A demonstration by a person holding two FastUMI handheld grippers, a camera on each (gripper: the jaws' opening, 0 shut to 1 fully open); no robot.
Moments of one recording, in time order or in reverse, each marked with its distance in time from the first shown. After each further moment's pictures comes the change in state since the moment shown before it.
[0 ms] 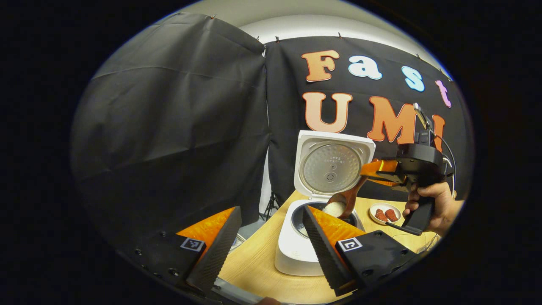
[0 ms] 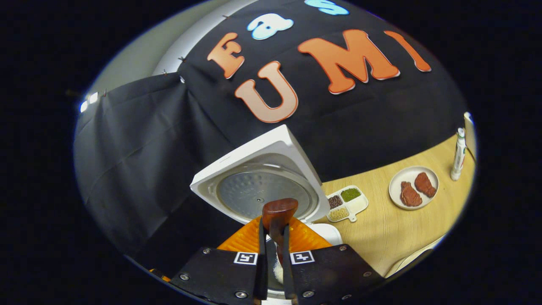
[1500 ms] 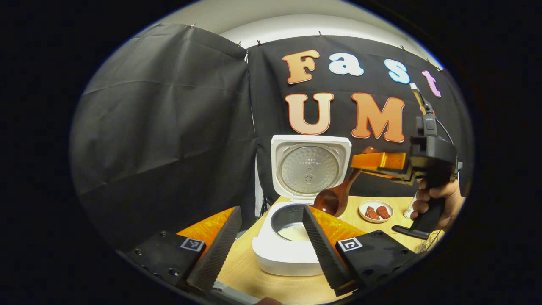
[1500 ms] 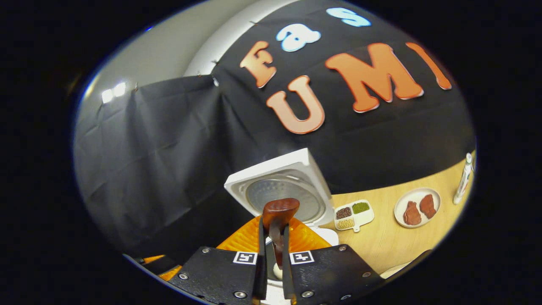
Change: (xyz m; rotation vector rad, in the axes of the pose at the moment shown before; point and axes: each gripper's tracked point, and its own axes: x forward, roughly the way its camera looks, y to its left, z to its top) left arm -0.016 -0.070 0.010 0.075 -0.021 -0.044; right arm -0.051 -0.002 0.038 0.062 -0.051 0.133
